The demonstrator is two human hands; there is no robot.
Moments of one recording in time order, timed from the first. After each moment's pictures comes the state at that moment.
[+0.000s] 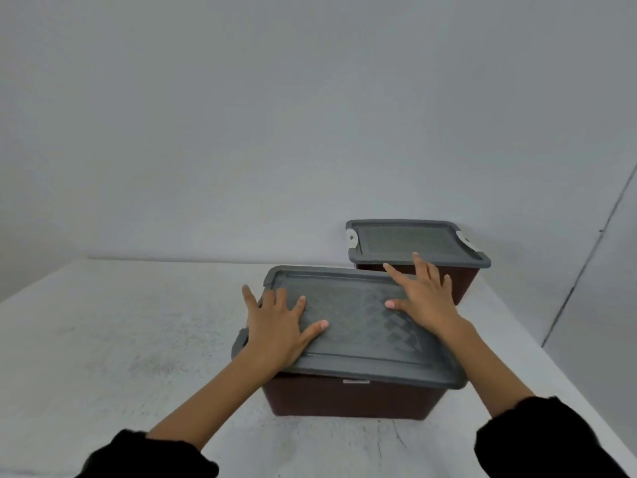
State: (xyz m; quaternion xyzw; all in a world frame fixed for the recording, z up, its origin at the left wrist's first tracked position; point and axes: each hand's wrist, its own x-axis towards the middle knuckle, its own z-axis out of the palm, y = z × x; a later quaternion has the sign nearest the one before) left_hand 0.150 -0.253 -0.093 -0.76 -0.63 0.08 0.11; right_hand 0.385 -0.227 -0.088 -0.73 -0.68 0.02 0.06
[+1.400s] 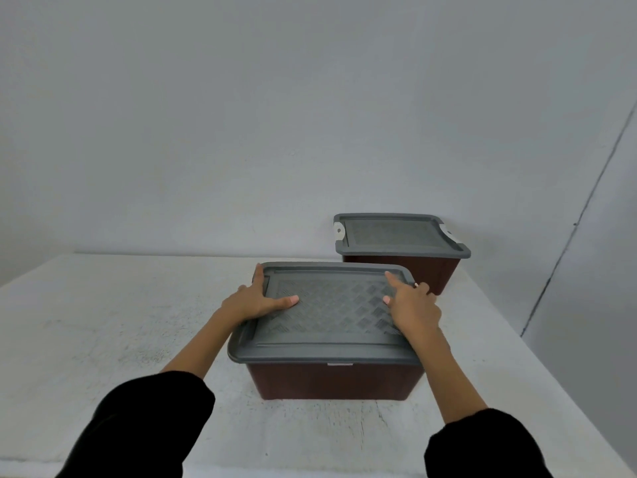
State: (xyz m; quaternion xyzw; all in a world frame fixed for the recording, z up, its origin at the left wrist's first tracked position) left_hand 0.120 -0.201 -0.099 -0.68 -0.66 -0.10 -0.29; right_hand 0.370 -0.254 -0.107 -0.82 -0.55 0.09 0.15
